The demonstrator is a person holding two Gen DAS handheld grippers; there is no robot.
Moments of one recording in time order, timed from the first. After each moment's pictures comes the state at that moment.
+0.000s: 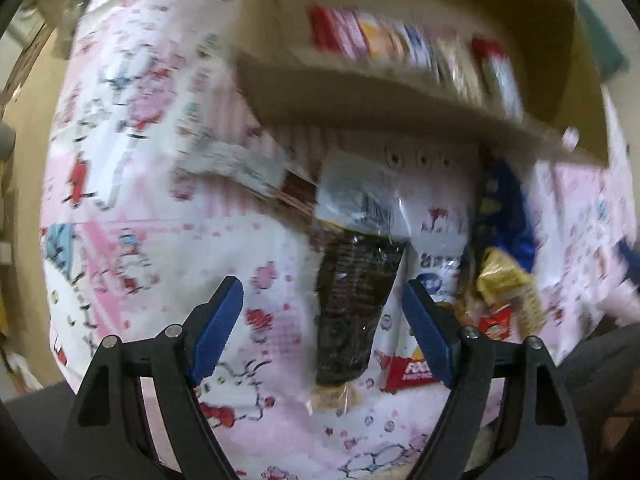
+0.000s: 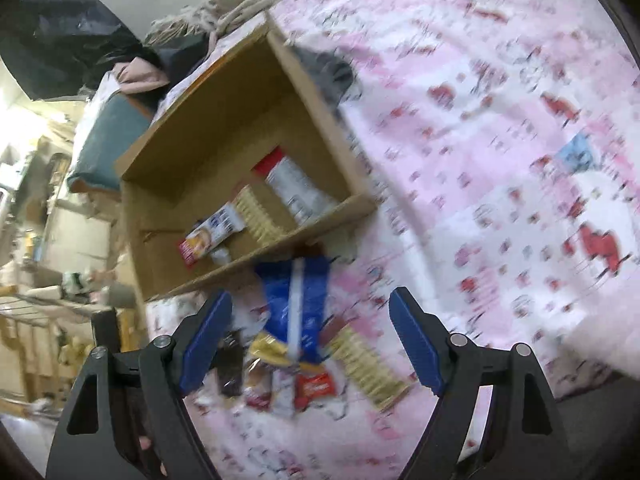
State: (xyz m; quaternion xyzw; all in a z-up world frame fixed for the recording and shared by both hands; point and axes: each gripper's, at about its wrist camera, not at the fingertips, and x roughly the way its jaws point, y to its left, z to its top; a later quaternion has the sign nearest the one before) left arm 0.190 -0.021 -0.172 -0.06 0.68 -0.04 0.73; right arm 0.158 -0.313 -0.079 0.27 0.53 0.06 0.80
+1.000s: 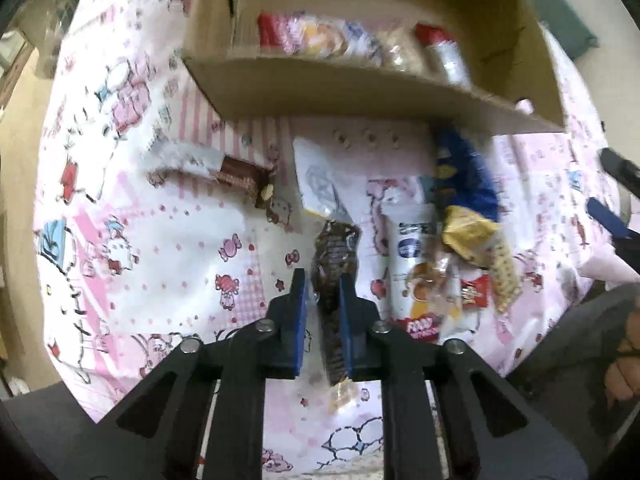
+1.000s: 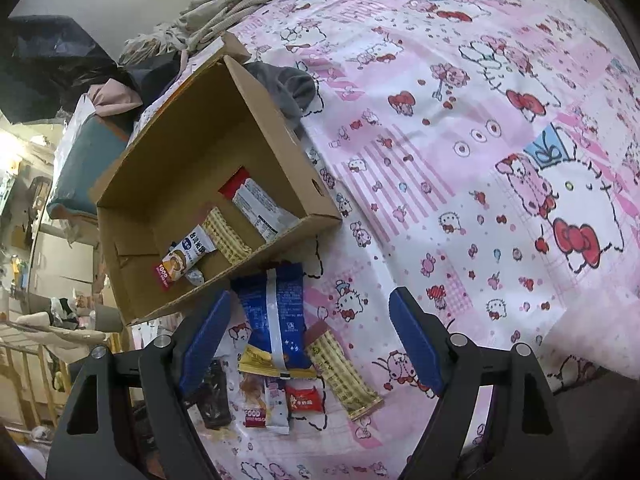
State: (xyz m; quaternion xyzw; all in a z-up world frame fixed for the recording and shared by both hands) left arm 0.155 -0.026 -0.135 -0.06 0.65 -0.09 0.75; right arm 0.159 -0.328 -0.085 0.28 0.53 0.02 0.80
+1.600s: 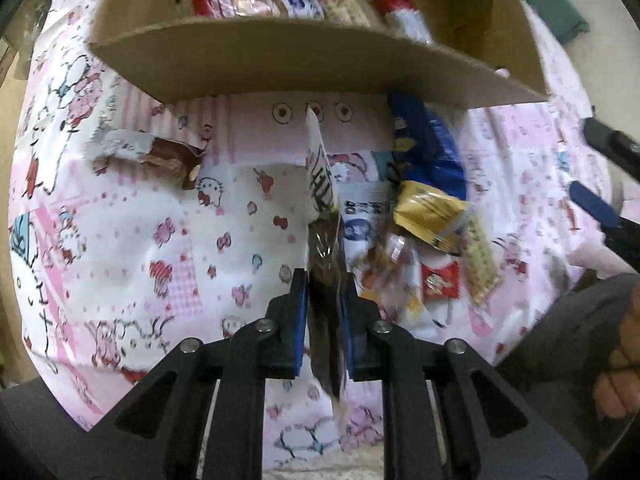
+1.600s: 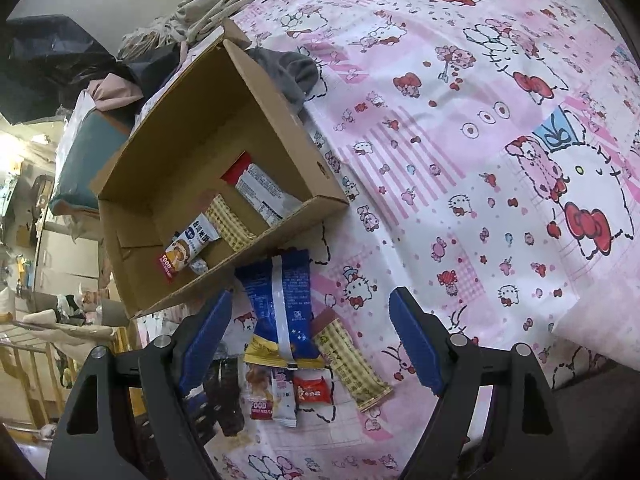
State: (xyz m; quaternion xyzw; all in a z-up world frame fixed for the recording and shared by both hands) left arm 0.160 -0.065 -0.158 -0.06 0.68 -0.10 0.73; right arm 0.159 -0.322 -0.092 0.29 0.55 0.03 0.79
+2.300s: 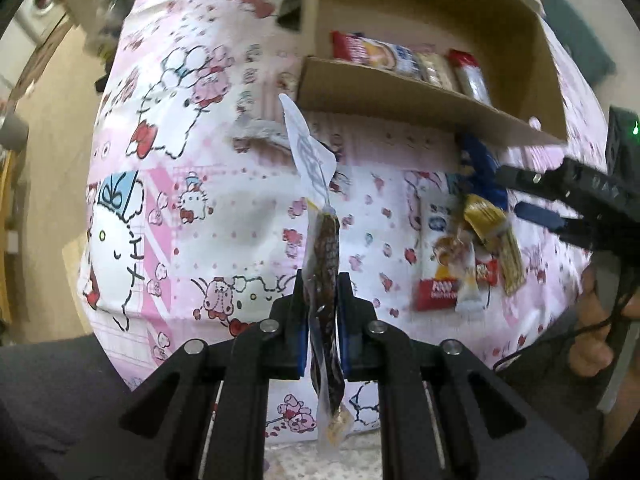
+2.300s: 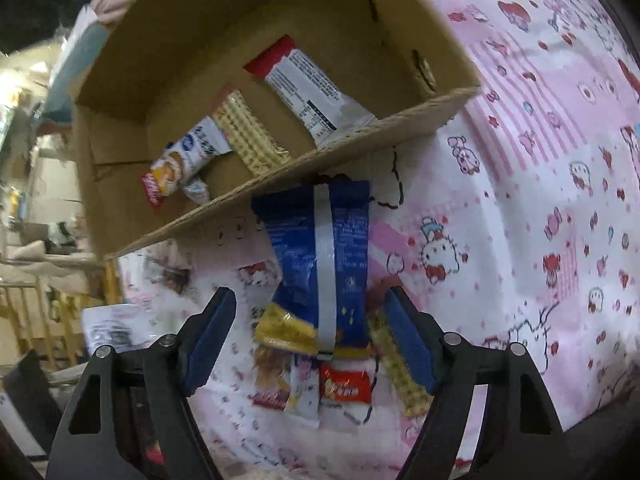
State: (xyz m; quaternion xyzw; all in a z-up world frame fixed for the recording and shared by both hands) left arm 0.122 0.006 -0.112 -0.08 0.65 -0.02 0.76; right arm 0.197 -0.246 -0.148 0.22 0.65 0.10 0.72
